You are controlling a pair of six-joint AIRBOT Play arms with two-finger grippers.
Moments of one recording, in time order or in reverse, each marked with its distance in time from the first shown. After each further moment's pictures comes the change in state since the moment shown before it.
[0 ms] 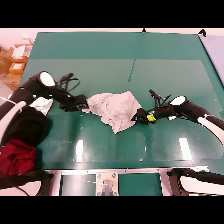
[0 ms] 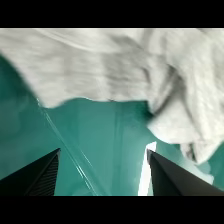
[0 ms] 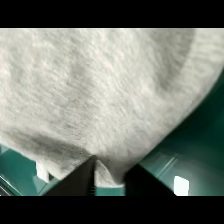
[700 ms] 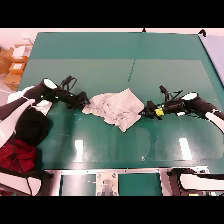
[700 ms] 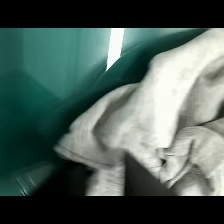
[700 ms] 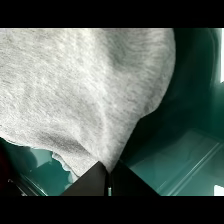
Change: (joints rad) left arm 0.063 -0.241 -0.010 -0.286 0.194 0.205; right arm -0.180 -0.041 0.058 0.058 0.129 -0.029
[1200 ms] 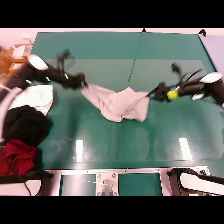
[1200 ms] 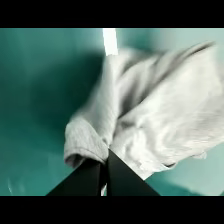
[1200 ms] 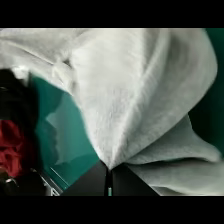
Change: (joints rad) left arm -0.009 0.209 0.303 0.072 -0.139 0.011; right arm -0.084 0.112 0.323 0.000 0.252 0.008
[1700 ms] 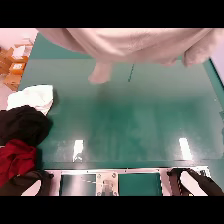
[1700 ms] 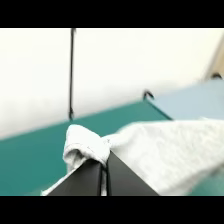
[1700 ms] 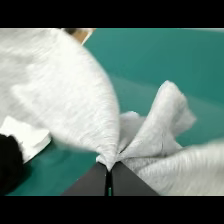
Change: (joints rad) left arm 0.000 0.537 0.587 0.217 -0.029 -0.071; right arm -0.166 0.422 0.618 -0.017 0.087 0.027
